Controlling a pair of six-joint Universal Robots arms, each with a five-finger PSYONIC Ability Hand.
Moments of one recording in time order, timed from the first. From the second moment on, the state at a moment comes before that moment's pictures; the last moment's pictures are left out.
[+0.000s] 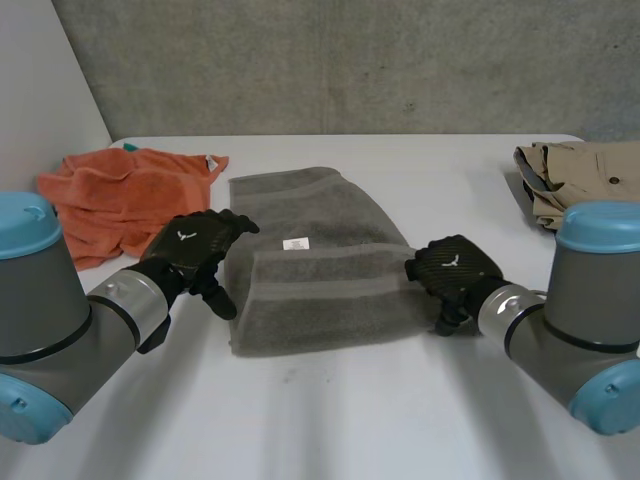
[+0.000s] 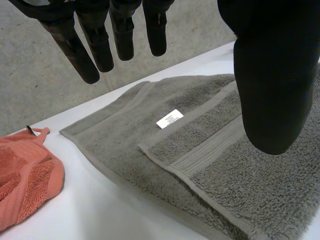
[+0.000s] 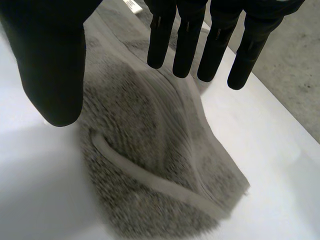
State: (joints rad) left arm 4.36 -1.85 -1.72 3.29 -1.34 3.27; right arm 1.96 -1.09 1.60 -0.08 1.33 2.56; left_hand 0.29 0.28 0.28 0.28 0.09; right_hand 0.52 0.51 0.51 0.51 0.30
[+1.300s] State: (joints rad) left arm 4.39 -1.82 -1.72 3.29 -1.37 3.26; right arm 2.19 -0.86 1.15 0.22 1.17 2.24; left_hand 0.27 0.25 0.26 0.25 0.07; right_hand 0.45 0.45 0.45 0.44 0.23
